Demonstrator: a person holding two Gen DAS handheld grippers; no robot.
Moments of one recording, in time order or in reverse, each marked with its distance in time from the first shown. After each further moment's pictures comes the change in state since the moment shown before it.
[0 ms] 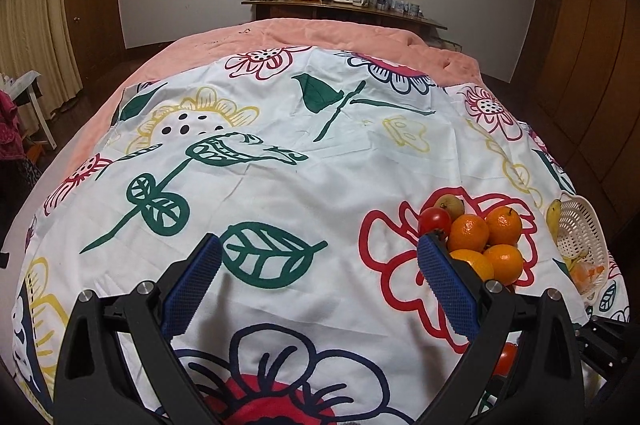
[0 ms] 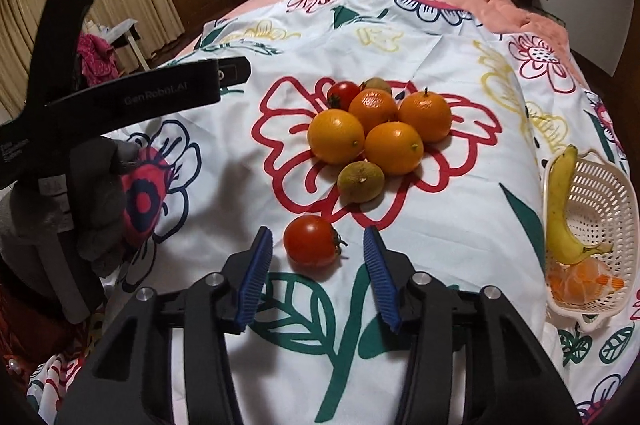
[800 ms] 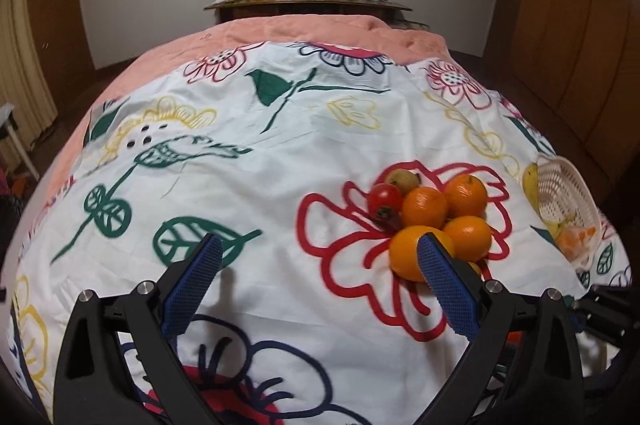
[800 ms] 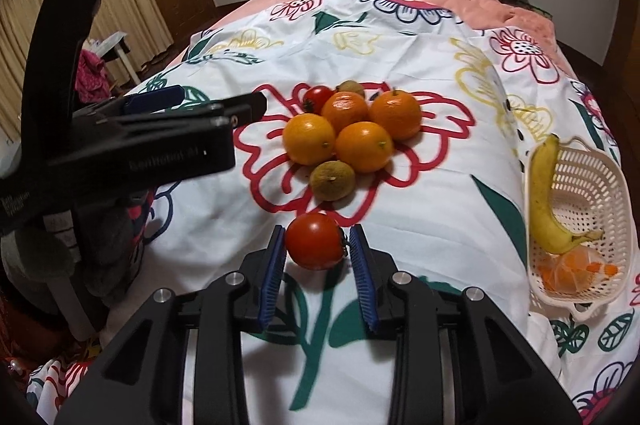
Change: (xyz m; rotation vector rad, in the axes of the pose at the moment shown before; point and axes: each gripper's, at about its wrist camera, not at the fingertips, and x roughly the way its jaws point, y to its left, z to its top) left arm 0.003 -0.045 -0.010 0.141 0.014 -0.069; right arm -0.010 -0.017 -0.004 0.056 -0.035 -0.024
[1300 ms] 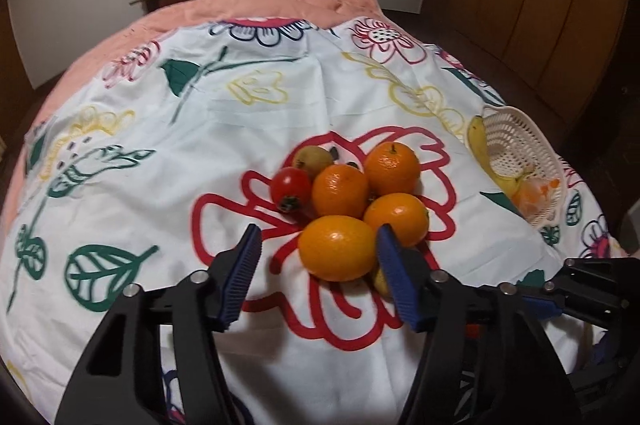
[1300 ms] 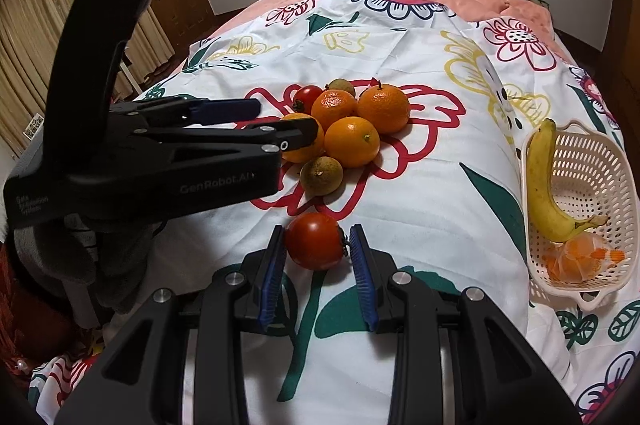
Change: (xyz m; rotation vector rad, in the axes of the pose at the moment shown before) left arm 0.030 -0.034 0.008 0.141 0.131 -0.220; right arm 0.001 -0.011 -0.004 0.040 -0.010 0.034
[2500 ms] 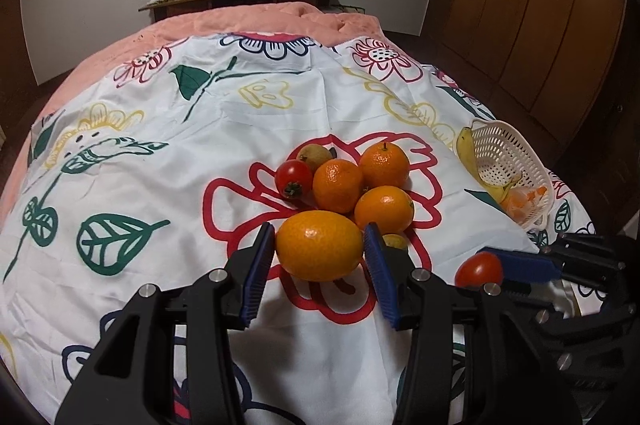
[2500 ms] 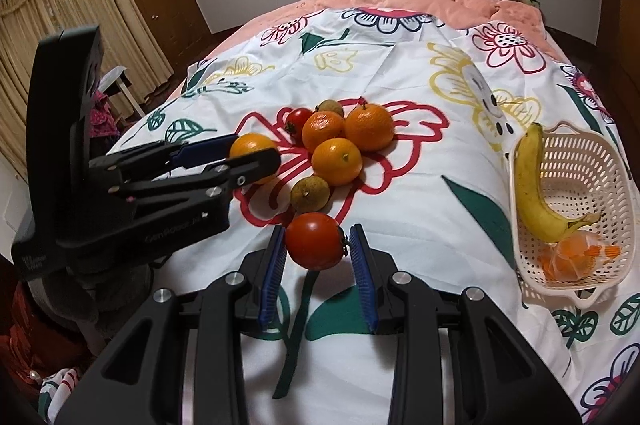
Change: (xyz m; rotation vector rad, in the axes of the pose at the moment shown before) left arm -0.027 0.002 -0.024 -0.034 -0.099 0.009; right arm -0.017 -0.011 0.001 0.049 -0.063 0.010
